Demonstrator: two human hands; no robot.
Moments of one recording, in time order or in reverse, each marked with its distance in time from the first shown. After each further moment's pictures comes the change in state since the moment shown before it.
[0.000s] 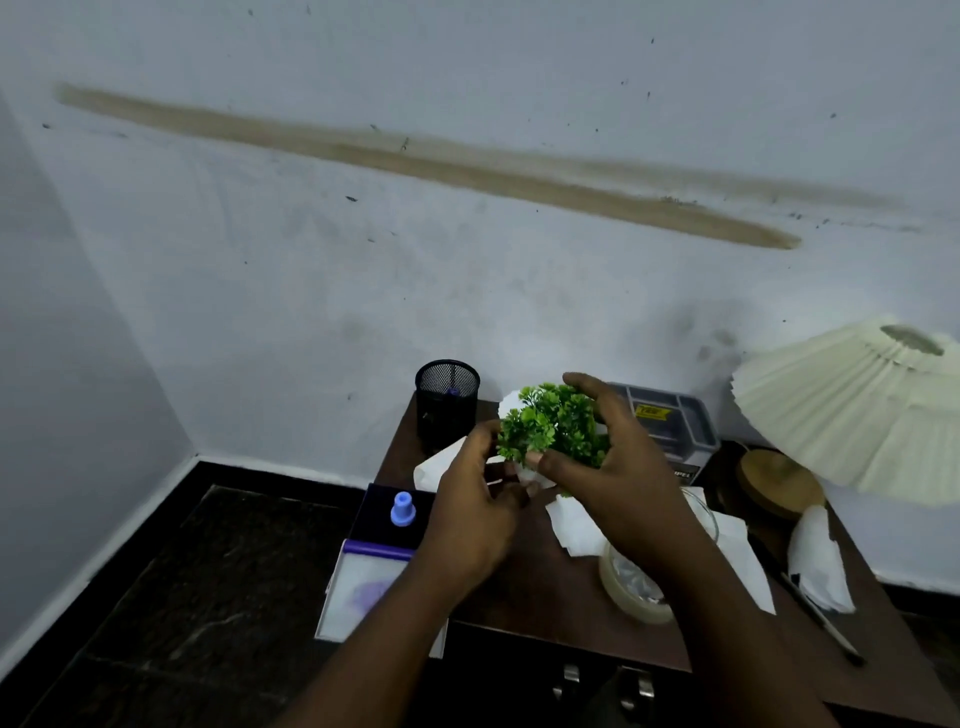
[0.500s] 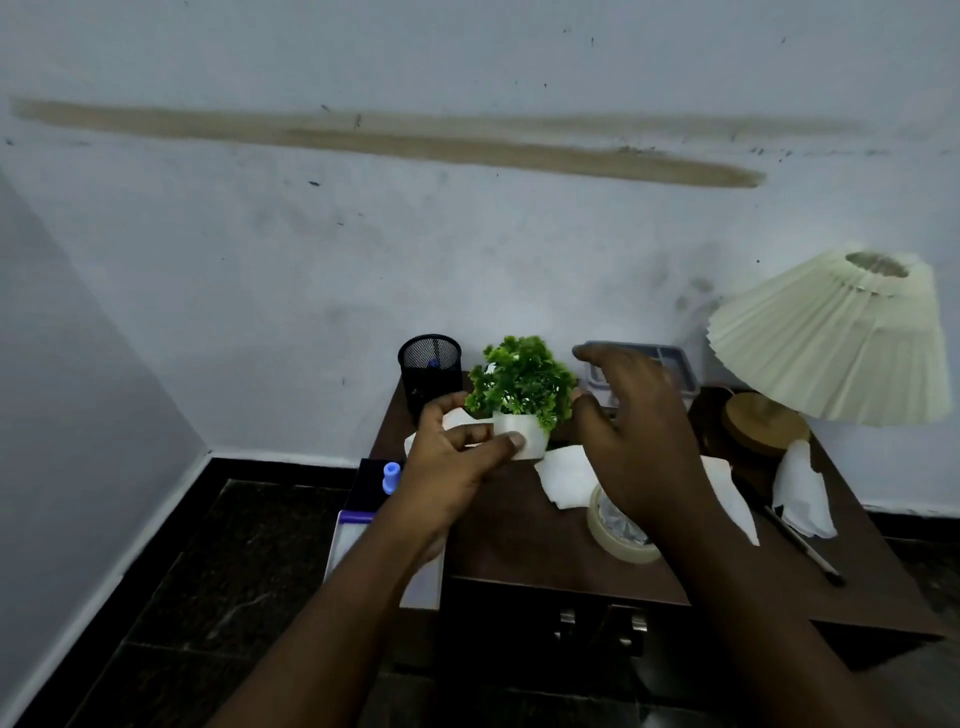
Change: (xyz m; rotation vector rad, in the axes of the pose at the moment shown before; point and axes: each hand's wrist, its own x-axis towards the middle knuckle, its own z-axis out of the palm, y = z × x) left_hand -0.008 0.018 -0.005 -0.134 0.077 -0.316; right_hand -0.018 0.002 -0.026 -0.384 0.258 -0.188
